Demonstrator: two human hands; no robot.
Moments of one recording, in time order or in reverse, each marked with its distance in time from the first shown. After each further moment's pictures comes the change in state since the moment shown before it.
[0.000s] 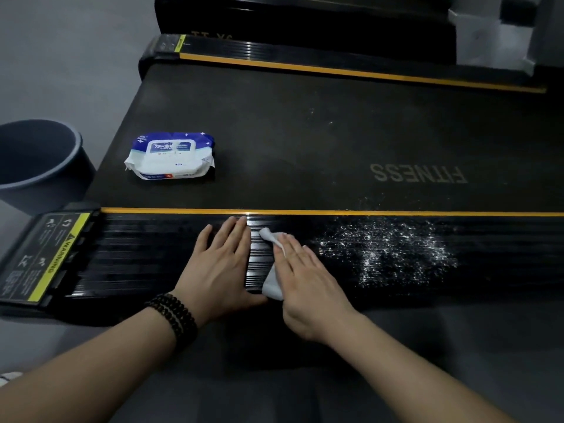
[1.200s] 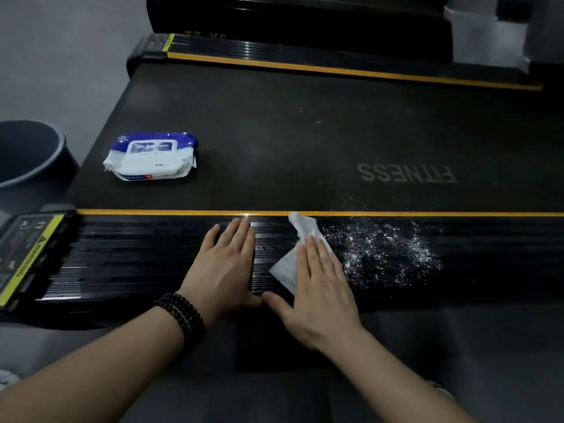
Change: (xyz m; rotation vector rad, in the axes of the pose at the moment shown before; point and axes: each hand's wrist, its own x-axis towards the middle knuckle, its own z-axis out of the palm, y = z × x) left_hand 0.021 0.043 -0.004 0.150 -0.053 0.013; right_hand -0.024 0.038 0.017 0.026 0.124 0.291
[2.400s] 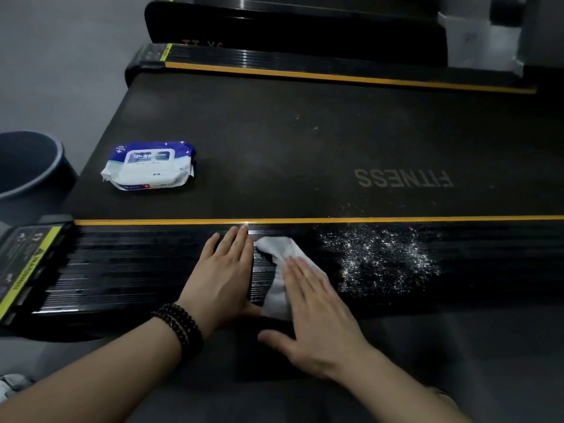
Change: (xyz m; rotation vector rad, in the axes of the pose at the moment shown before) left_hand 0.001 0.000 0.000 -0.028 0.011 0.020; right_hand -0.016 0.006 -0.011 0.047 -0.082 -0.222
